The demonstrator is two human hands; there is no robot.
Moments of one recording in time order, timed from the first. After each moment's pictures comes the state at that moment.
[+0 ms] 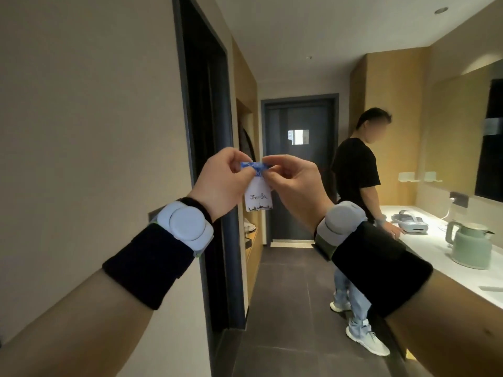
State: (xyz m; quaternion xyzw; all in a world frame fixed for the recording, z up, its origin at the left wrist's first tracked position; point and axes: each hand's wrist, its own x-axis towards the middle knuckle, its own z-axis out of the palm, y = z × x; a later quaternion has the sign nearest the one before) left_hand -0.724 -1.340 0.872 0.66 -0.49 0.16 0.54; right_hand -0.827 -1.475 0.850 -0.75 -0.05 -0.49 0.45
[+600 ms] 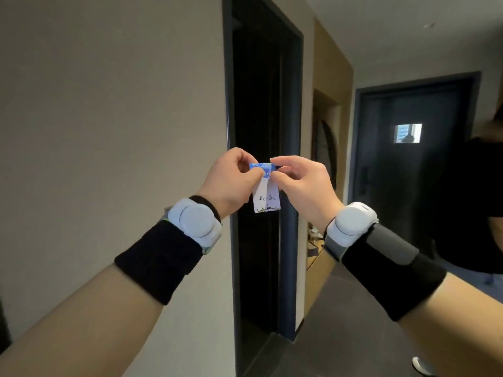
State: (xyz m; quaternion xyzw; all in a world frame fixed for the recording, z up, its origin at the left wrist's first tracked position) left_hand -0.696 -1.466 0.876 0.74 -0.32 0.25 0.54; right_hand -0.740 -1.631 0.858 -0.77 -0.14 -0.40 0.47
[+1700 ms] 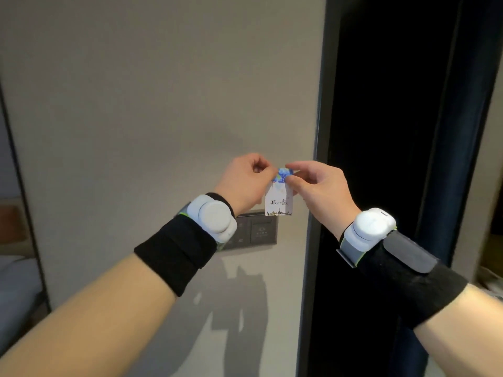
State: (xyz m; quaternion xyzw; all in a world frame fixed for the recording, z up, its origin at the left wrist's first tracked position) left_hand -0.498 -1.474 0.868 0.82 -0.07 0.35 0.46; right_hand -0.439 -1.636 0.842 -0.70 -0.35 -0.24 0.57
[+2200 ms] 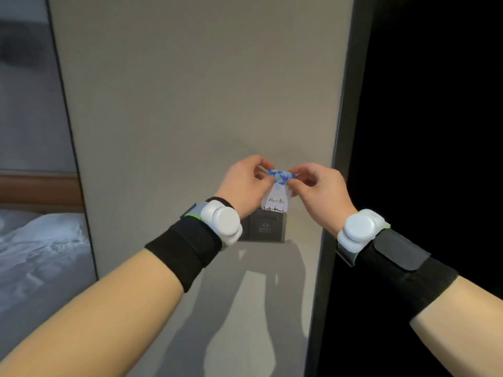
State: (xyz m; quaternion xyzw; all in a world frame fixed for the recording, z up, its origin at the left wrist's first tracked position) left_hand -0.459 -1.517 0.844 0.83 0.08 0.43 0.34; right_hand -0.346 -1.658 0.829 -0.68 -0.45 -0.17 0.55
